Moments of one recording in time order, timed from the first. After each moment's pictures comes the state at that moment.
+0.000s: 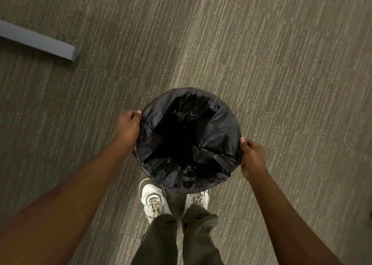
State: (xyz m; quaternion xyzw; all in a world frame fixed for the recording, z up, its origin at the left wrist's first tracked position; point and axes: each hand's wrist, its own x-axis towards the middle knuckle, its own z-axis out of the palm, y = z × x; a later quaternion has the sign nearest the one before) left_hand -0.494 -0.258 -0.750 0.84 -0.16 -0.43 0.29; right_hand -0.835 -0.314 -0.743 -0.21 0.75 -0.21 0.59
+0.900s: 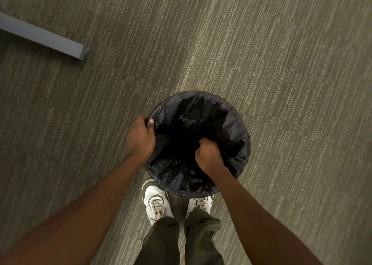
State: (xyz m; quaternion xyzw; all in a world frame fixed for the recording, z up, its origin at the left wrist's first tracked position) left_hand -0.520 -0.245 -0.738 0.89 -0.29 -0.31 0.16; right_hand -0.717 -0.288 -0.767 -0.72 0.56 0.17 0.37
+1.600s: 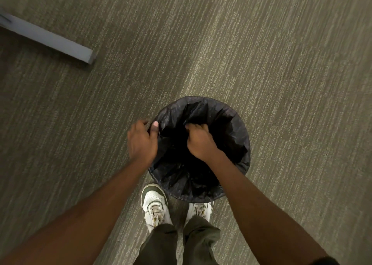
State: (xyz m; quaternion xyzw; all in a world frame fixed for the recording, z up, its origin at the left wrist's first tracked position) left_hand -0.517 -0.231 -0.732 0.90 -0.28 -0.29 0.18; right_hand -0.671 -0.323 -0.753 -0.79 0.45 0.15 0.38
